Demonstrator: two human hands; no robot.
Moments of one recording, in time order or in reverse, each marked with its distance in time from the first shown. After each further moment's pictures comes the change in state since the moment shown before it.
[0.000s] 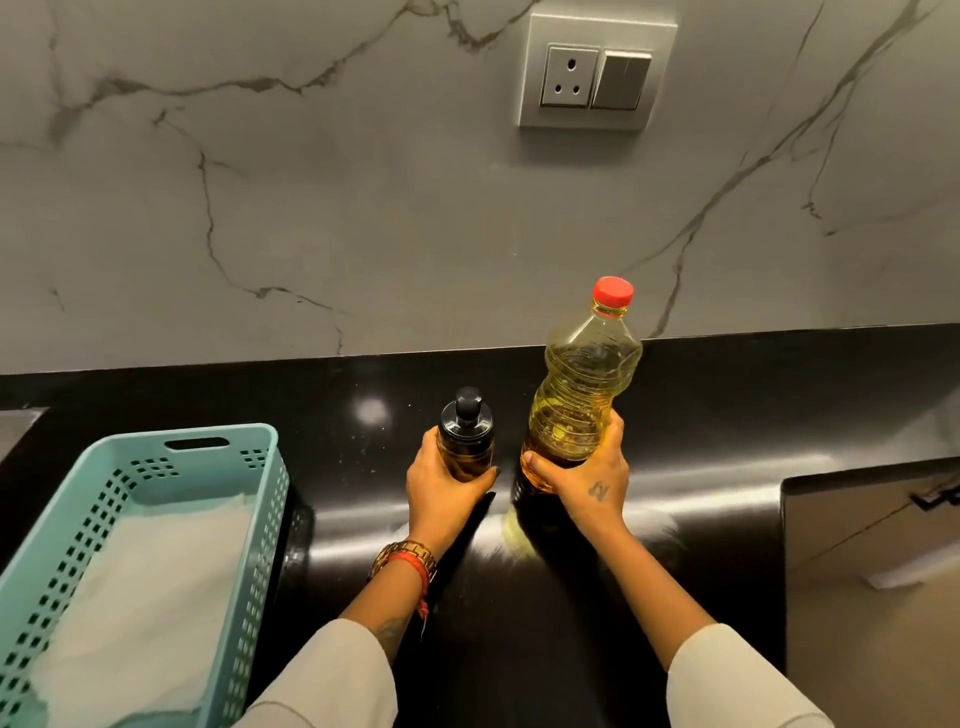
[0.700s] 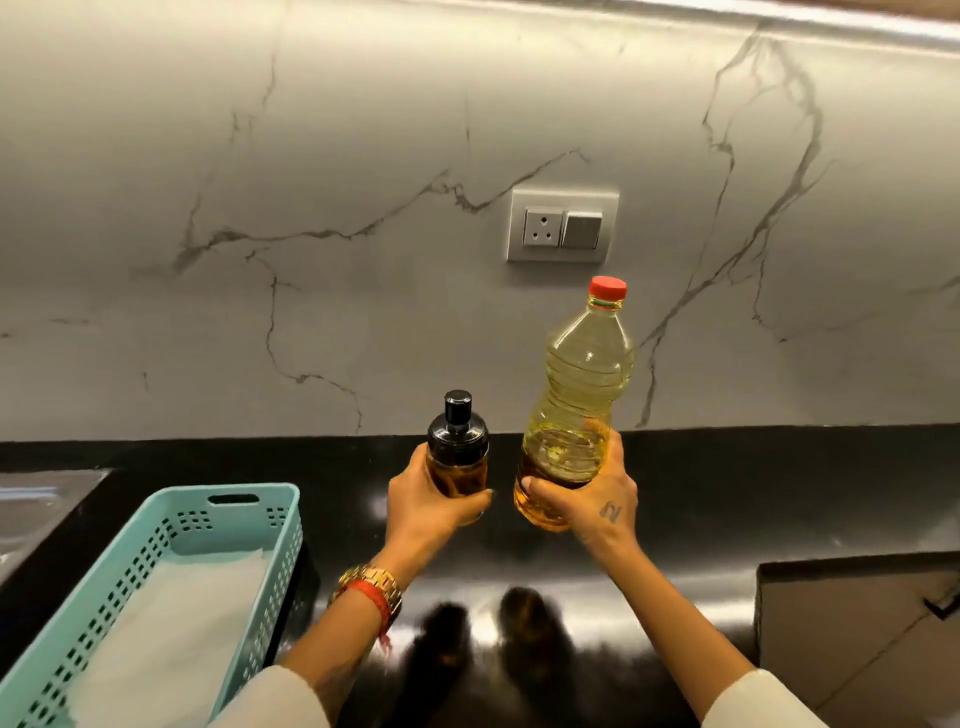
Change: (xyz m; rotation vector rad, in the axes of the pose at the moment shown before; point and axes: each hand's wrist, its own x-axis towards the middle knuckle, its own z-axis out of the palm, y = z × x) left_hand -0.014 0.100 -0.050 -0.015 0.017 0.152; right_hand 0.012 -0.077 -0.070 0.116 -0.055 -0.166
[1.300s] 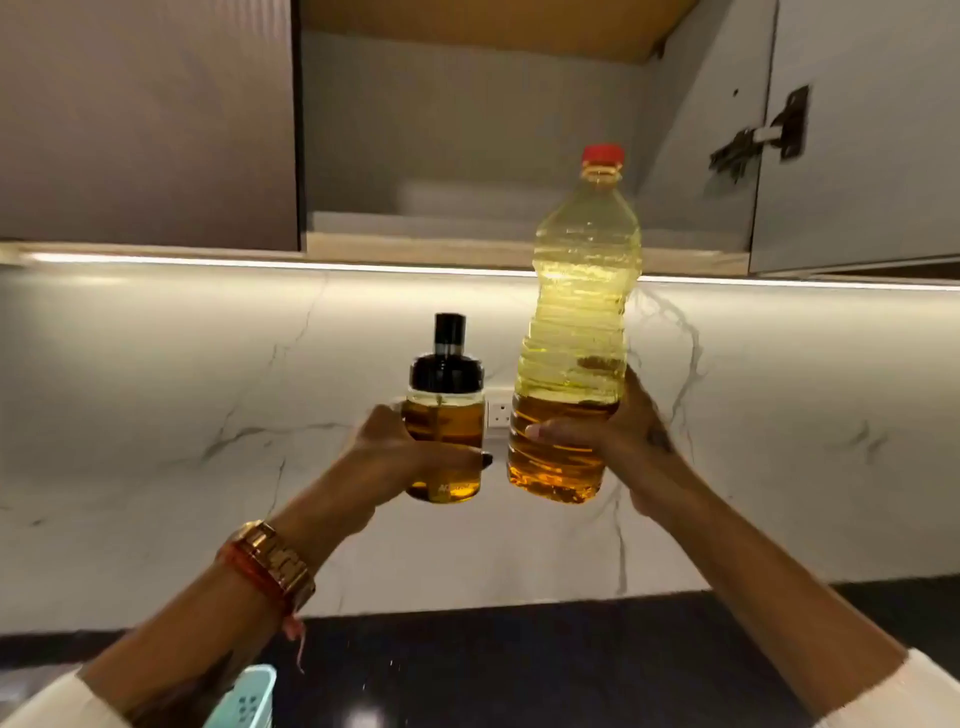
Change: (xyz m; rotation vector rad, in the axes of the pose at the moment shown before) left_hand -0.013 0.263 -0.101 -0.064 -0.218 0.275; right_hand 0.046 -0.213 -0.148 0.276 -0.123 -0.310
